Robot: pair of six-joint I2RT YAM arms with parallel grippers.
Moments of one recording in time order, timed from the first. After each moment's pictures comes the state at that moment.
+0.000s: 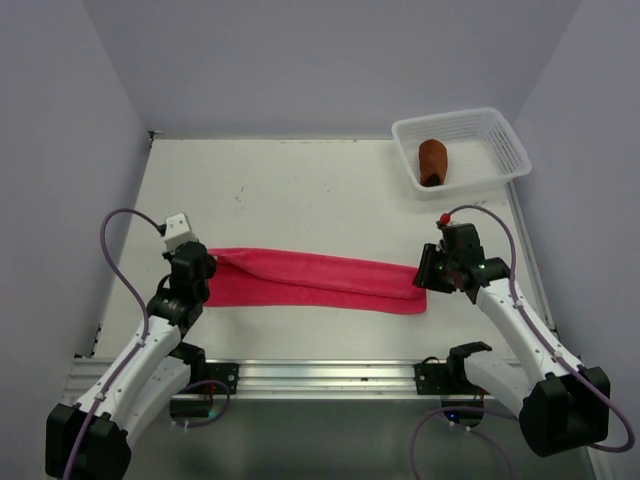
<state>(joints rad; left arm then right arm) -0.27 0.72 0.38 -0.10 -0.59 -0.37 0.22 0.97 0.67 -0.70 -0.07 0.41</state>
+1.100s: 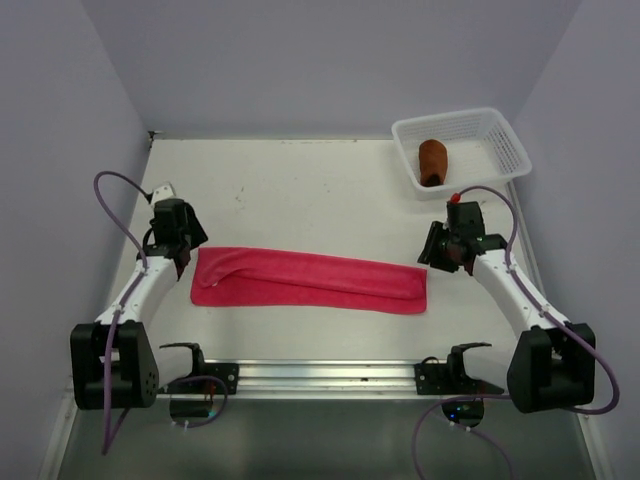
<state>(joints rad) 0.01 1.18 0.67 -0.17 -0.29 -0.38 0.13 1.20 0.79 -0.59 -0.03 0.45</state>
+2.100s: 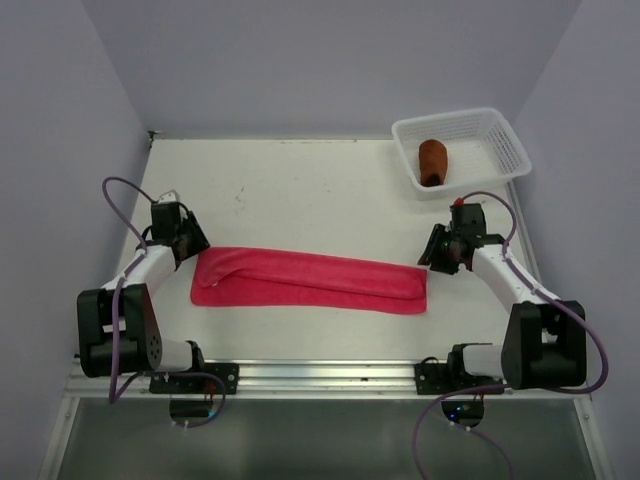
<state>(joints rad) 0.14 1.37 0.68 -0.15 -0.01 -0.35 0.04 1.30 0.75 -0.50 -0.11 0.45</state>
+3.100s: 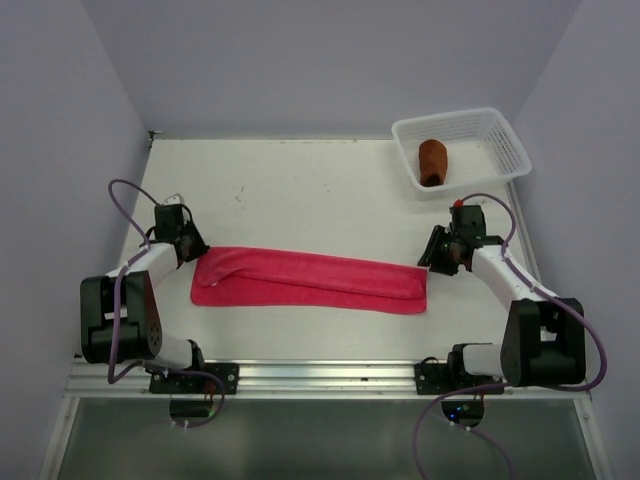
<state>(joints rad) 0.14 1.45 0.68 -0.11 0.03 -0.36 0.03 1.32 0.73 -0.47 -0.12 0.44</state>
